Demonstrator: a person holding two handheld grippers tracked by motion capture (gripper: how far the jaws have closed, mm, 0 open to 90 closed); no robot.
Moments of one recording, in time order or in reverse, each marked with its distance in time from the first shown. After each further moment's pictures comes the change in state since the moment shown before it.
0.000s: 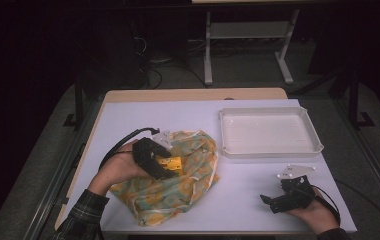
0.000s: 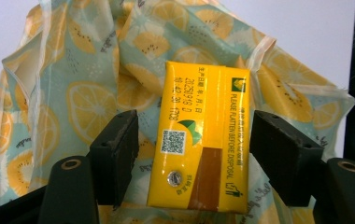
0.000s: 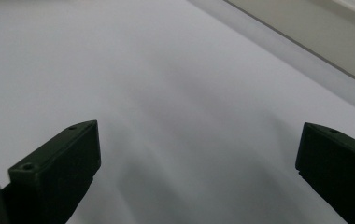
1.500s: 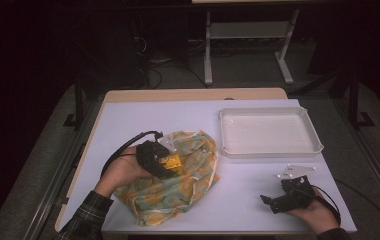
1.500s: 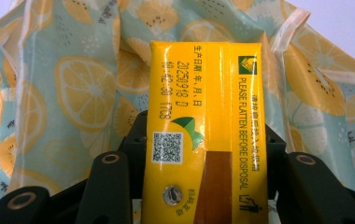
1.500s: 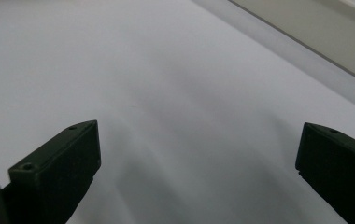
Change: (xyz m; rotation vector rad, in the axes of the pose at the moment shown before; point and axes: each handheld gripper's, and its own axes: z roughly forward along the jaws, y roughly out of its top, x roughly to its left) left arm 0.000 0.000 0.014 0.071 0.025 -0.048; right arm -0.001 -0.001 0.000 0.001 0.004 -0.003
